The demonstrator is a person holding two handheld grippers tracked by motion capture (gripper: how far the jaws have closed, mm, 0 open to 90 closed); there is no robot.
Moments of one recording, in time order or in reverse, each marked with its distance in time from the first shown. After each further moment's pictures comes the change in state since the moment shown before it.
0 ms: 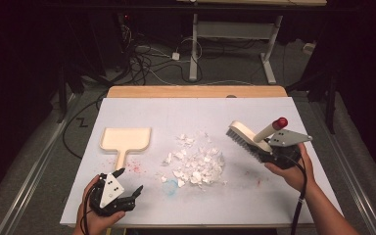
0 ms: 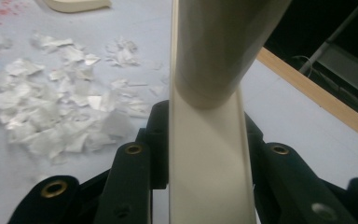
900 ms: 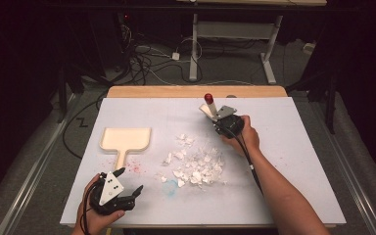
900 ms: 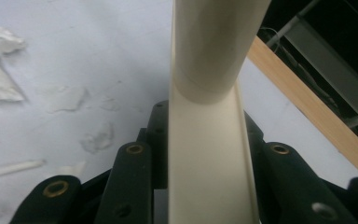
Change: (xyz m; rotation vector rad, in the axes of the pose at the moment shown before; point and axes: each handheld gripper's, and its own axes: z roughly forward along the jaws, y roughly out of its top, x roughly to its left) left arm 0.002 -0.001 0.003 0.016 -0.023 0.008; right arm 0.004 0.048 0.170 0.195 -0.171 -0.091
